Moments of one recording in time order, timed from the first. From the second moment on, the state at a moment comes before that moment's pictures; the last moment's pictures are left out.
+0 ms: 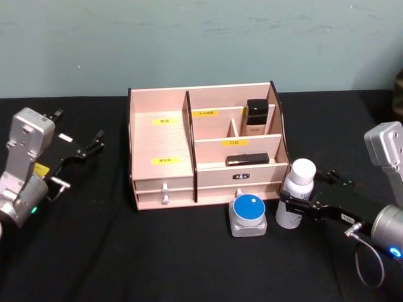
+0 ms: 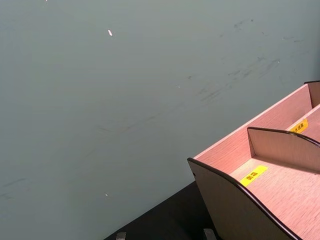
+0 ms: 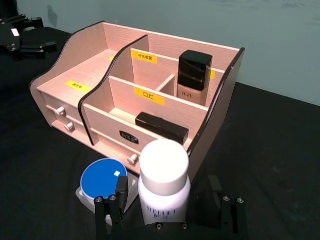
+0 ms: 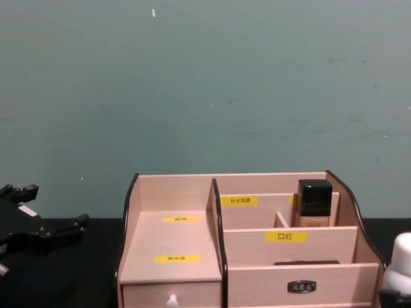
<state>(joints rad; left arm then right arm) -0.20 0.60 0.45 -1.41 -0.25 -0.12 0.03 -0.12 0.63 -0.23 -1.85 0.47 0.34 0.26</state>
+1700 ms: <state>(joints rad) -0.20 0.60 0.45 -1.41 -0.25 -0.12 0.03 -0.08 0.60 -0.24 -1.80 0.45 0.33 0.28</state>
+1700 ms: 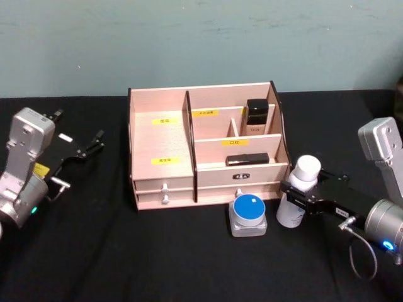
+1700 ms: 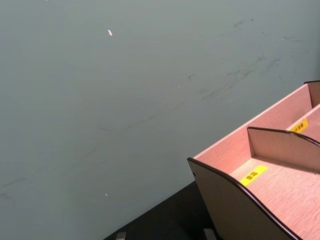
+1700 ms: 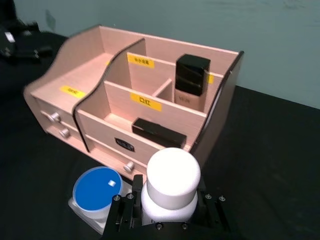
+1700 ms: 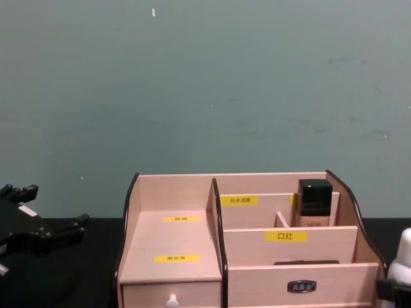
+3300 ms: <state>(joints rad) -0.20 0.60 0.45 -1.41 -0.25 -0.12 0.03 0.42 0.46 -0.46 -1.65 0.49 0.41 0.33</state>
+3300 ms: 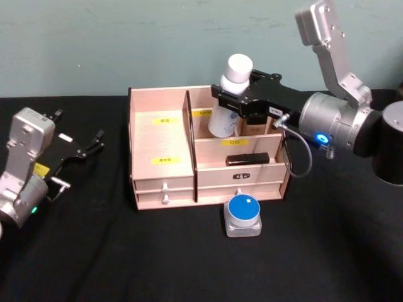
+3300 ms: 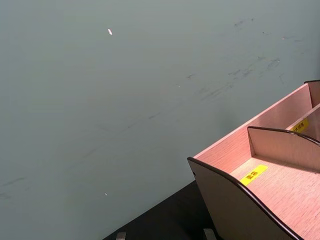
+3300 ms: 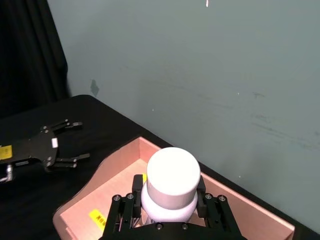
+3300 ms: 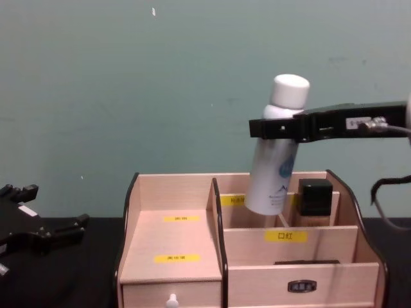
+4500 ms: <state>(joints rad) -0.20 0.60 0.45 -1.41 -0.25 -0.12 0.03 0.52 0.36 -0.49 -1.45 0.39 0.39 0.36</state>
